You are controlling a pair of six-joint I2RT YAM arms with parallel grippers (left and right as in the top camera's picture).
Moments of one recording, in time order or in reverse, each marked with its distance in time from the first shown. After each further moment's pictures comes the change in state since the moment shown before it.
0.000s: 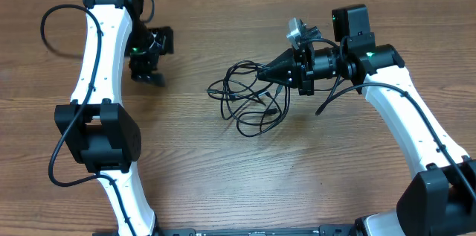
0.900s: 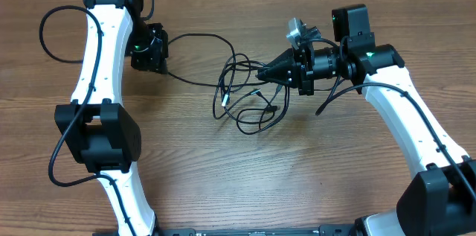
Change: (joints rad) left arm -0.001 0.000 0.000 0.021 -0.025 -0.279; right arm 0.000 0.000 0.000 0.000 0.005 0.000
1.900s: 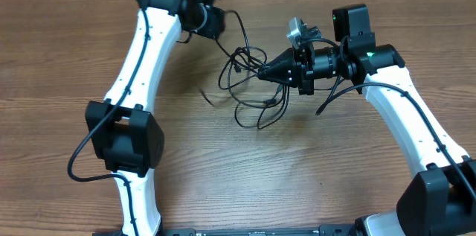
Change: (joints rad) left arm -0.216 0.000 0.000 0.486 0.014 1.654; right arm 0.000 0.000 0.000 0.006 0.003 0.000
